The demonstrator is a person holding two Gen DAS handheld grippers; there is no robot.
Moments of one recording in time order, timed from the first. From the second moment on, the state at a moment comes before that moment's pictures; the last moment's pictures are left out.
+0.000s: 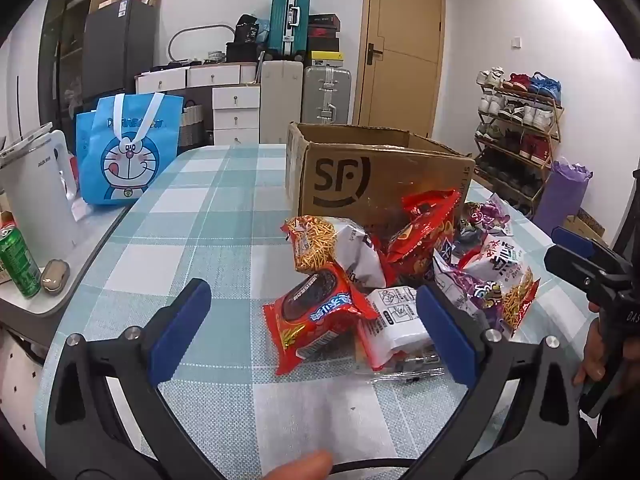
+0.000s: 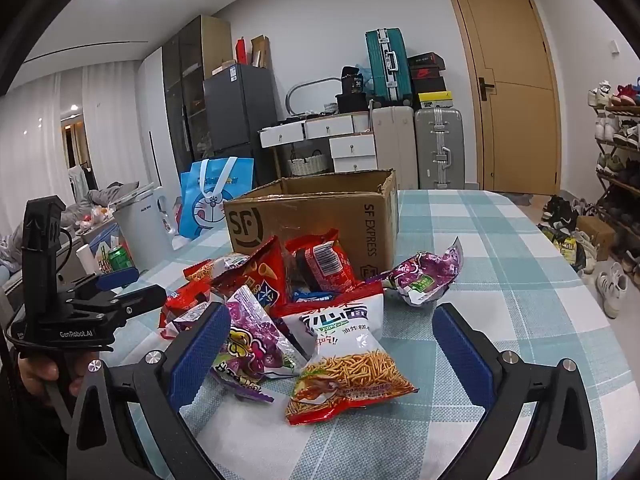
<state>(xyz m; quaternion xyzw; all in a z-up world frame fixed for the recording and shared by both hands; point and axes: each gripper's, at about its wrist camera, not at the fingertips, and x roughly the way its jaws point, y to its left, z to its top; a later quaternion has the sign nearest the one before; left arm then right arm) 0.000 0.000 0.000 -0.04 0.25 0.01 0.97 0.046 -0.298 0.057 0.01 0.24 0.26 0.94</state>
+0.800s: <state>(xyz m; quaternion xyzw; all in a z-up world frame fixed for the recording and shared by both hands) 0.000 -0.001 -0.004 -0.04 0.26 0.01 0.97 0.045 -0.298 0.056 0.01 0.24 0.26 0.94</state>
